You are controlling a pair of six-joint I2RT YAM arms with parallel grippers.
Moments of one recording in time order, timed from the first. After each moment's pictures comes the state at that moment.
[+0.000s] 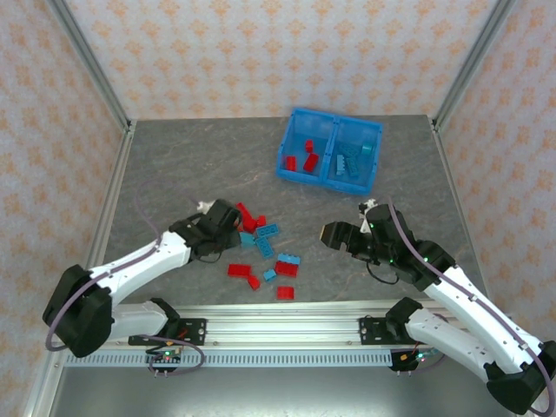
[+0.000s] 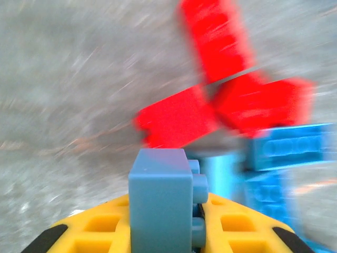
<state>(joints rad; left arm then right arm) -0.61 1.22 0.77 -0.57 -0.20 -0.88 0.64 0.74 0.76 -0.73 -0.17 0.88</state>
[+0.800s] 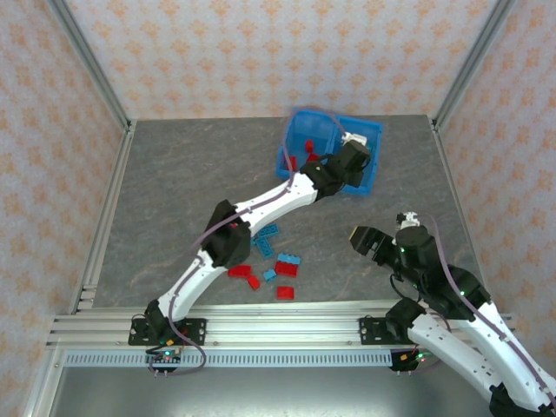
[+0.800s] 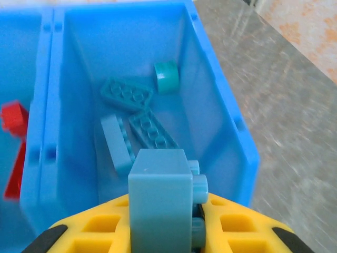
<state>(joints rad) -0.86 2.50 2.43 -0.55 -0.37 -0.31 0.64 0.47 0.76 -0.93 0.13 0.92</state>
